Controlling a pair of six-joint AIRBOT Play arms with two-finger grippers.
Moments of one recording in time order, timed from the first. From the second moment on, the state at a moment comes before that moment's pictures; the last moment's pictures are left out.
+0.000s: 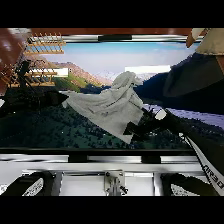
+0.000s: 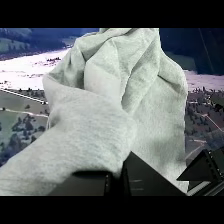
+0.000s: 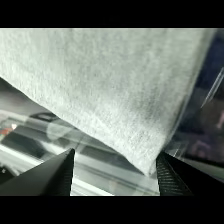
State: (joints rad) left arm 0.01 -0.94 0.91 0.68 -0.95 -1.09; right arm 0.29 -1.36 0.71 -0.78 1.02 1.64
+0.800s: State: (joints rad) left arm 0.11 -0.91 1.22 0.68 -0.95 -1.09; right arm 0.17 -1.09 1.09 -0.91 1.13 1.44
